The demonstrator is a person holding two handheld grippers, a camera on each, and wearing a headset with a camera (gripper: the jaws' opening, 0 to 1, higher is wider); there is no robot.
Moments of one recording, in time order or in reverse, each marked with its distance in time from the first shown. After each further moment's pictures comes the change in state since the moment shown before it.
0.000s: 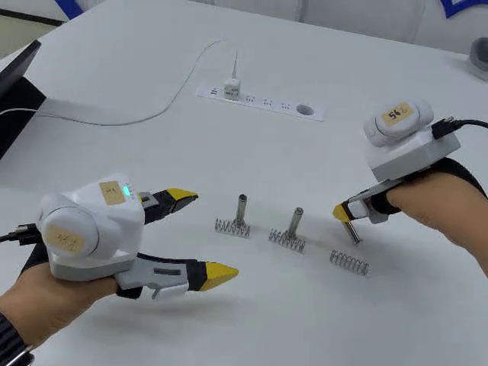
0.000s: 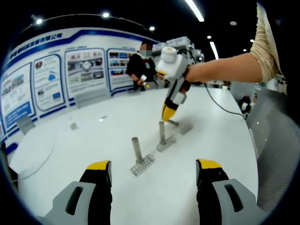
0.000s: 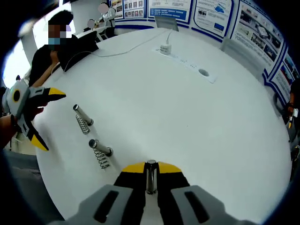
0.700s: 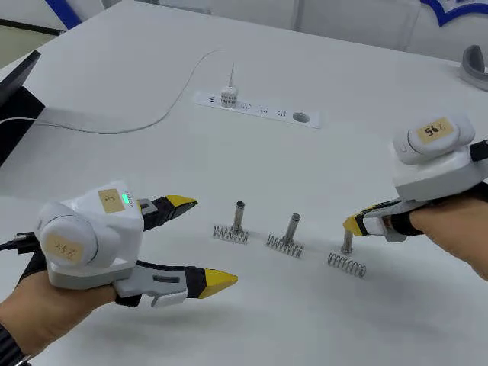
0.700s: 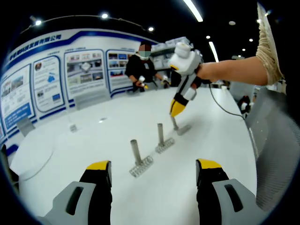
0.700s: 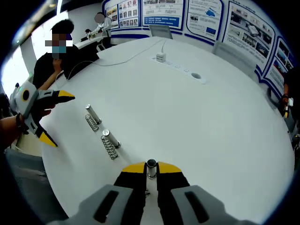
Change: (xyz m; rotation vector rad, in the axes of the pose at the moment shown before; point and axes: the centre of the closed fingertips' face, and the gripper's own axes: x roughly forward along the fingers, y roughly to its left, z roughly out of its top) left arm -0.001 -0.001 0.004 0.008 -0.006 -0.002; right arm -0.023 0.004 -0.016 0.061 -0.078 -0.016
